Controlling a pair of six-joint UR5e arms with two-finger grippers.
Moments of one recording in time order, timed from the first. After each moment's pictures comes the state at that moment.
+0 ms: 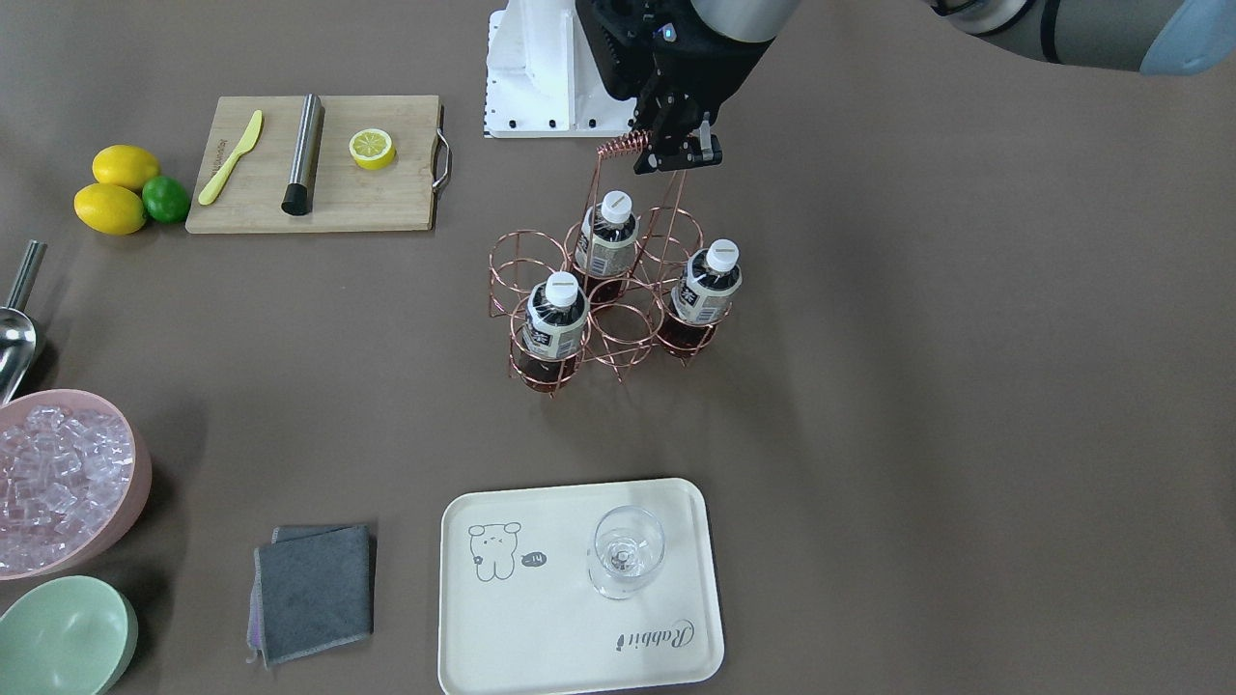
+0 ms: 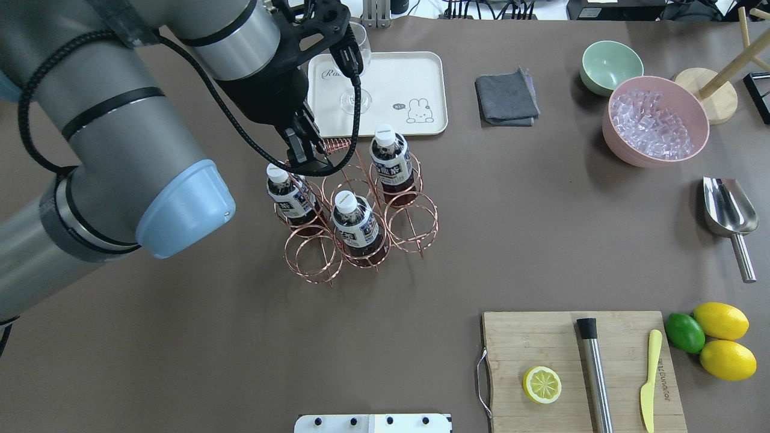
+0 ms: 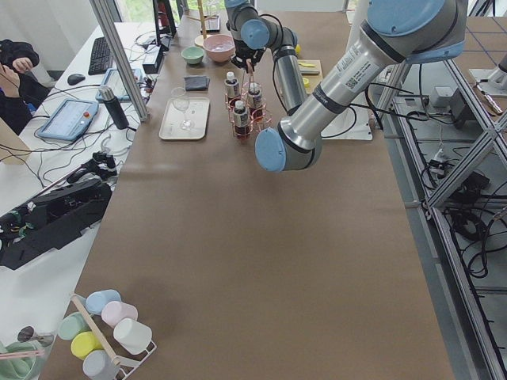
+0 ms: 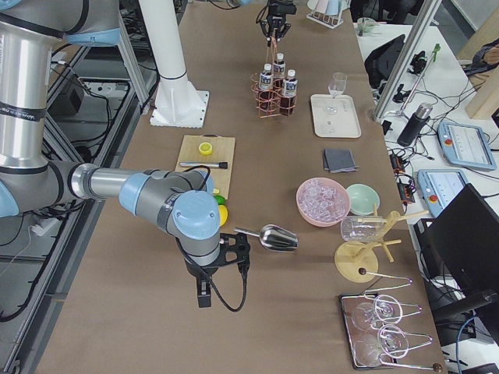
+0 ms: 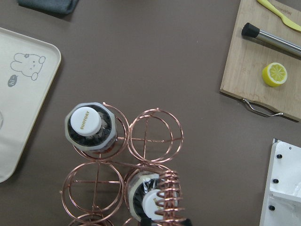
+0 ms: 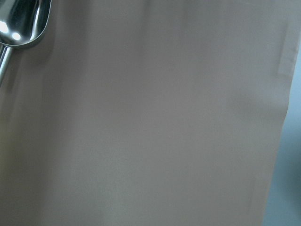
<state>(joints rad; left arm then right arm) -0.80 -2.43 -1.90 -1.24 -2.33 0.17 1.90 -1.85 1.90 -1.93 2.18 -0.61</state>
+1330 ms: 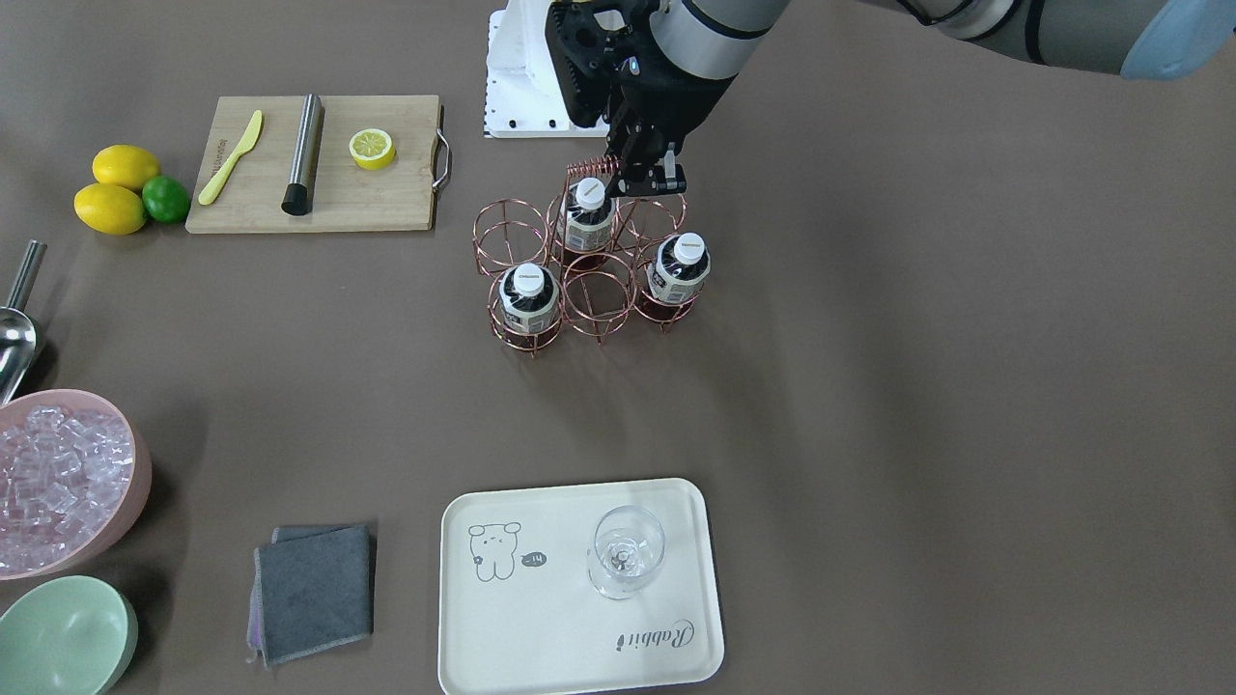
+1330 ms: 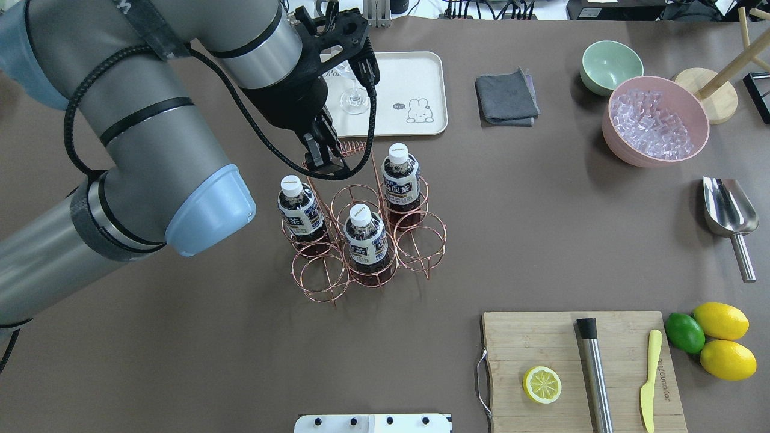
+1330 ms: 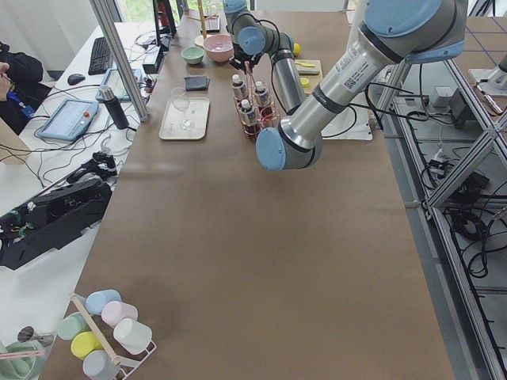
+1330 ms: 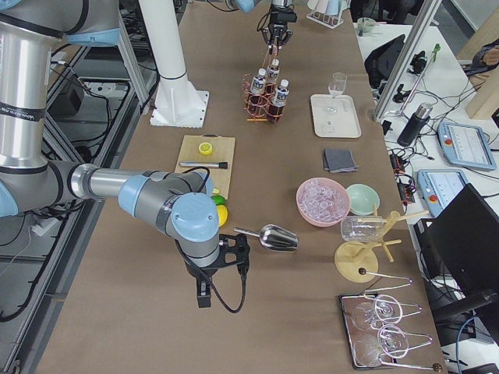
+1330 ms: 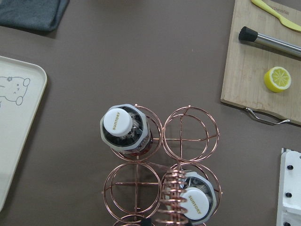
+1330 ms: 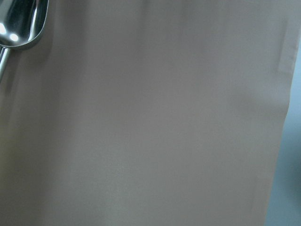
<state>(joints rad) -0.78 -2.44 -1.84 -1.35 -2.32 0.18 1.90 -1.85 1.90 -1.91 2.24 -0.58</state>
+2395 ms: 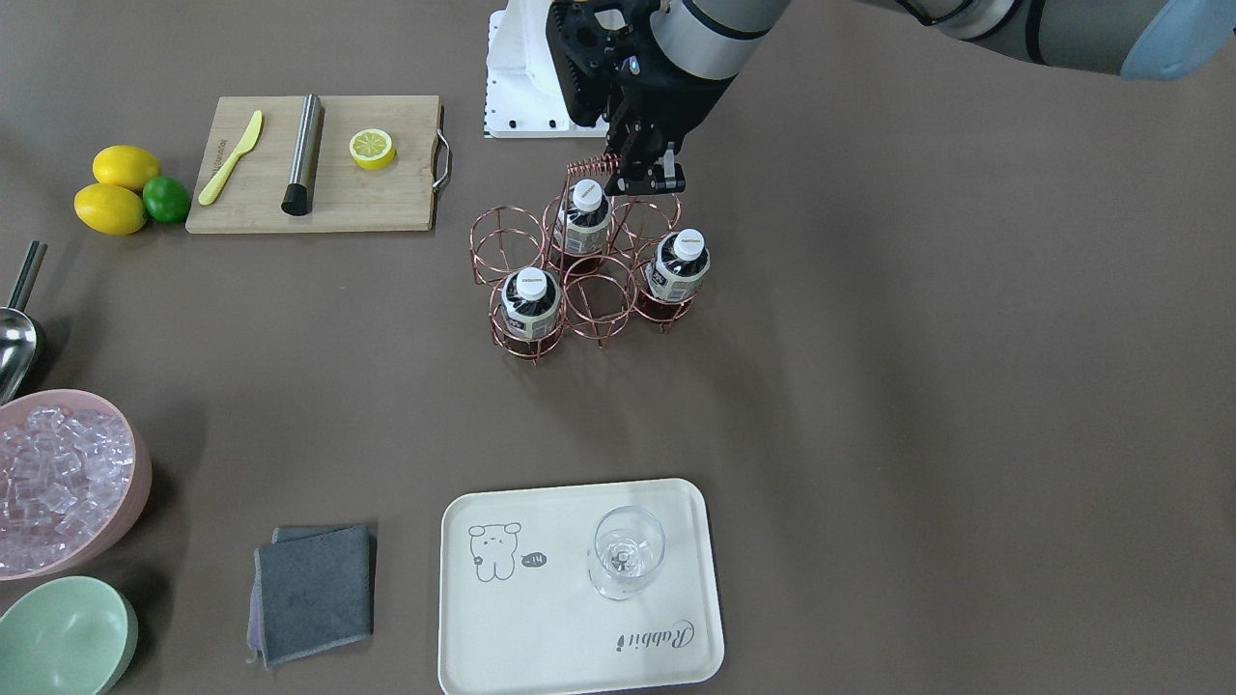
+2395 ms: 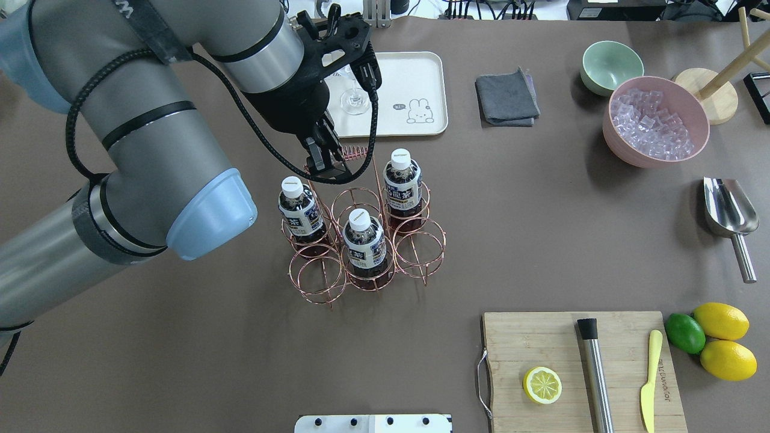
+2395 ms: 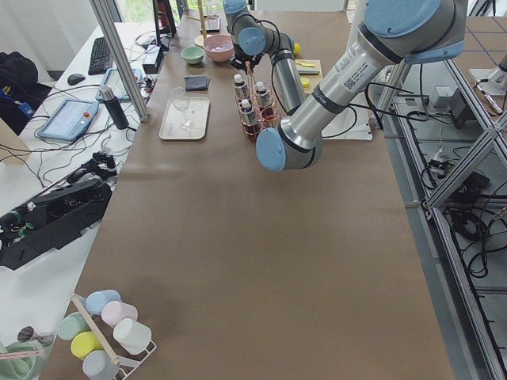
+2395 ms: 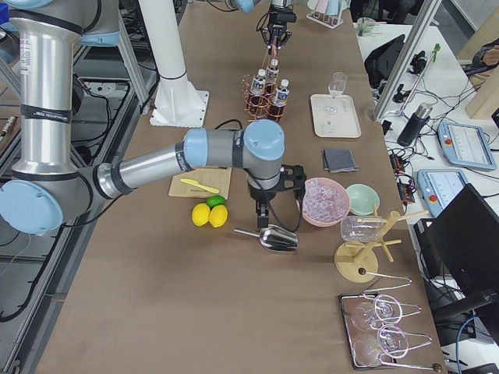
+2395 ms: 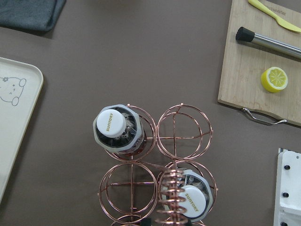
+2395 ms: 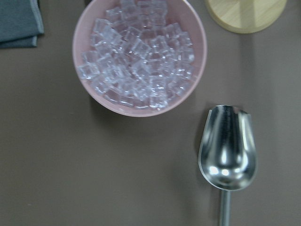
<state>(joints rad) -0.77 -2.43 -1.84 -1.35 -2.32 0.18 1.42 -1.52 2.02 -1.92 2.39 0.23</state>
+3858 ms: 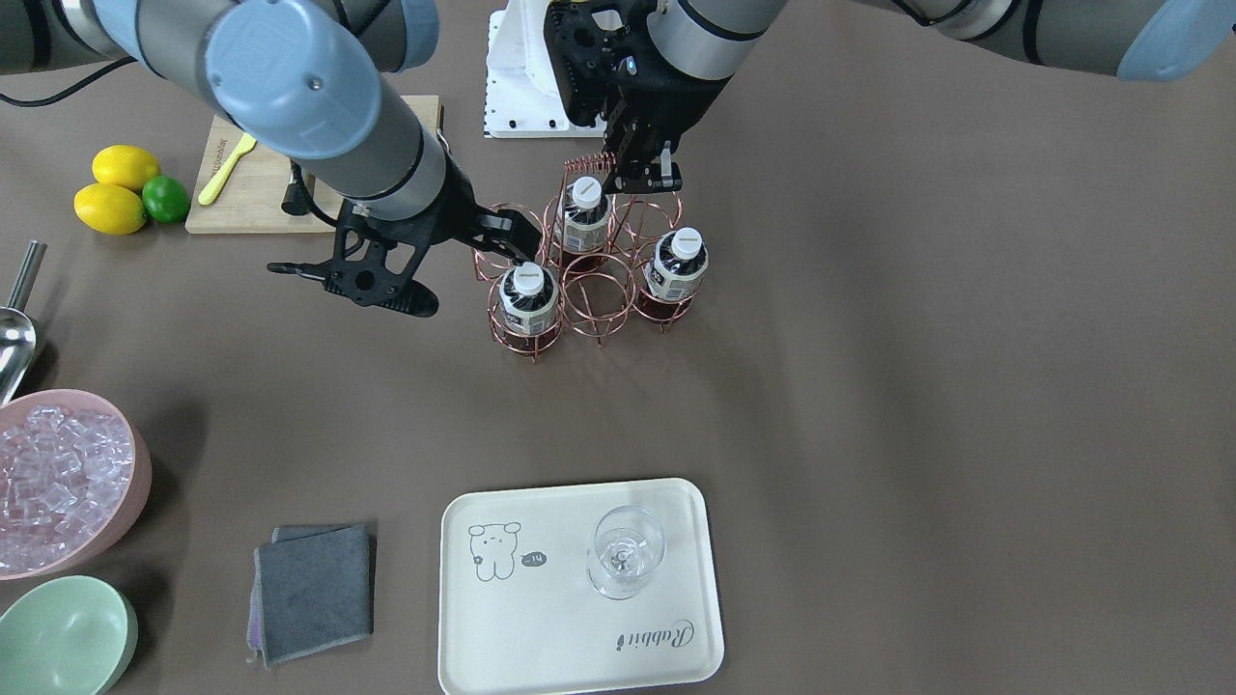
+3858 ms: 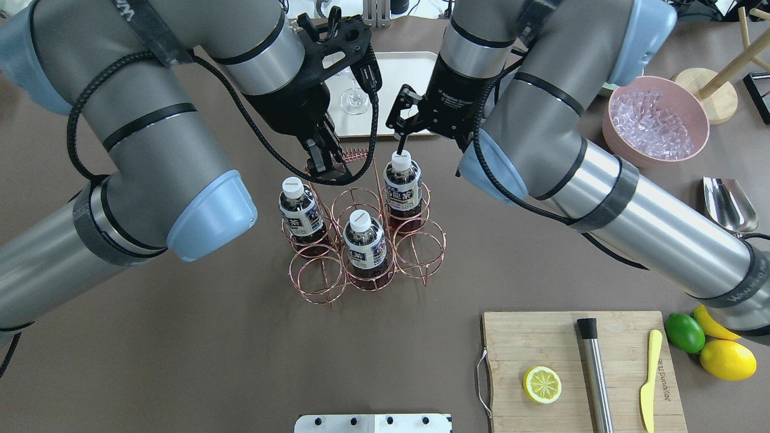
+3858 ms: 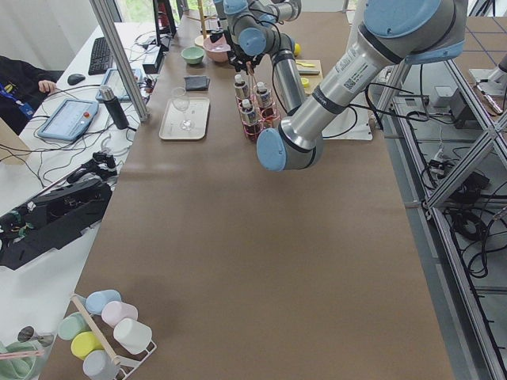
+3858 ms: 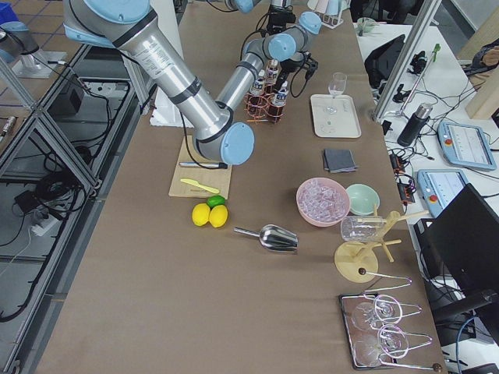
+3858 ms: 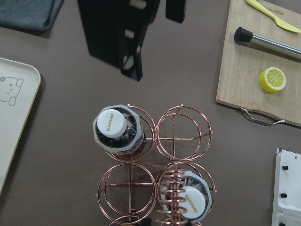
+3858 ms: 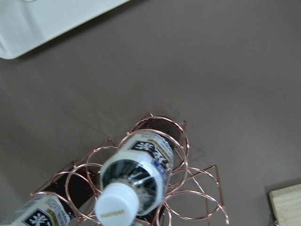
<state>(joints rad) -0.77 -2.43 -1.84 -1.35 -2.32 0.17 0.81 -0.72 1.65 -1.92 2.42 1.27</state>
